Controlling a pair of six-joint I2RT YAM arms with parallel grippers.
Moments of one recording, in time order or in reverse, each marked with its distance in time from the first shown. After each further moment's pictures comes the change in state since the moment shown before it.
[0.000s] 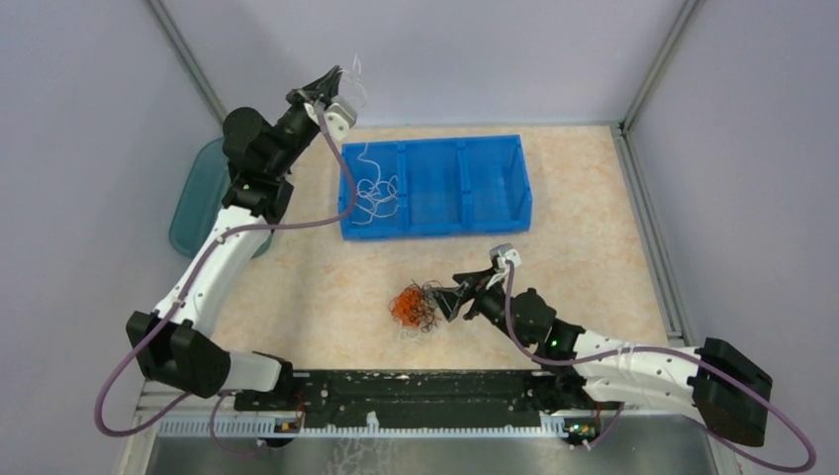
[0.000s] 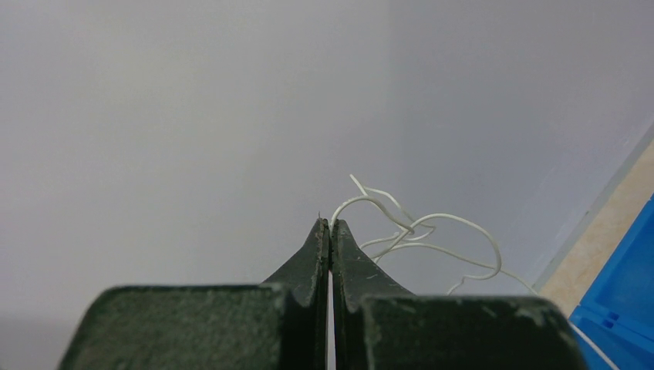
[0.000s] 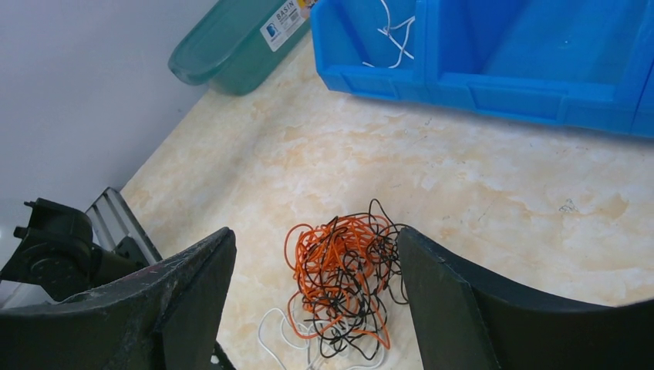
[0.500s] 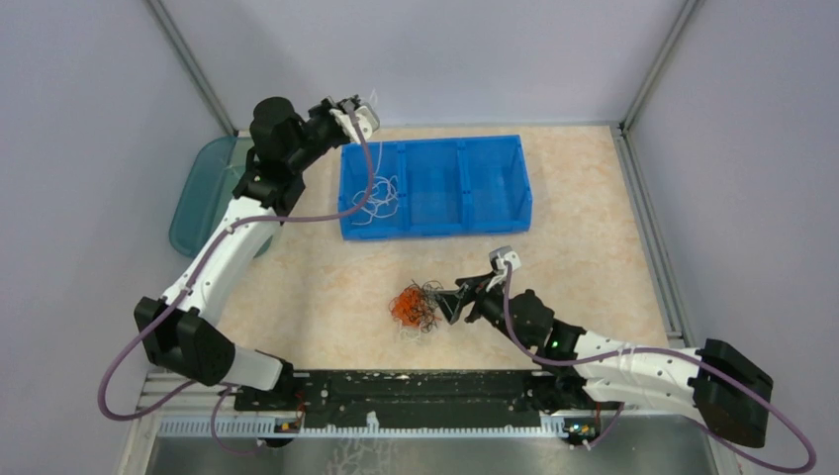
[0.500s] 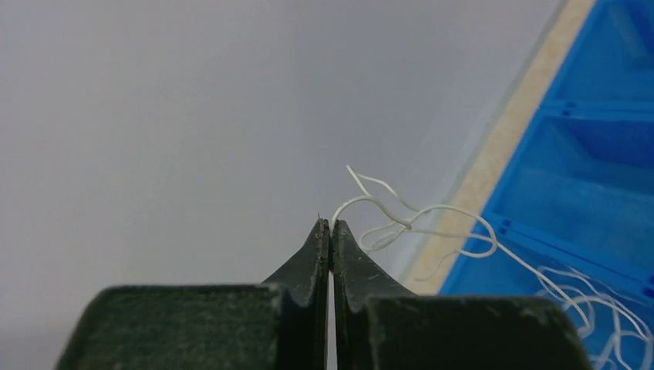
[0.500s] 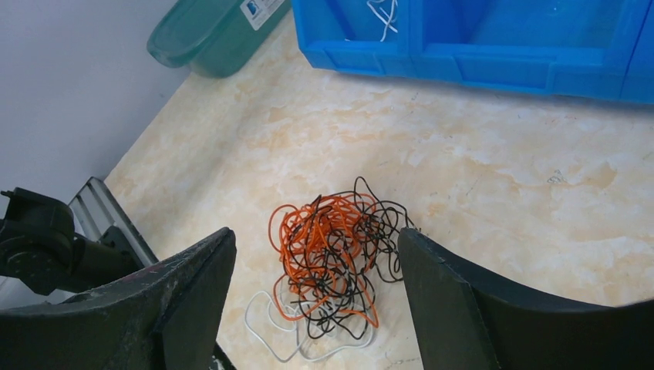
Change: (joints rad) left arm -0.040 0.069 0.054 -0.294 -0.050 0.049; right arm 0.000 -0.014 -0.012 -0.047 0.011 0.022
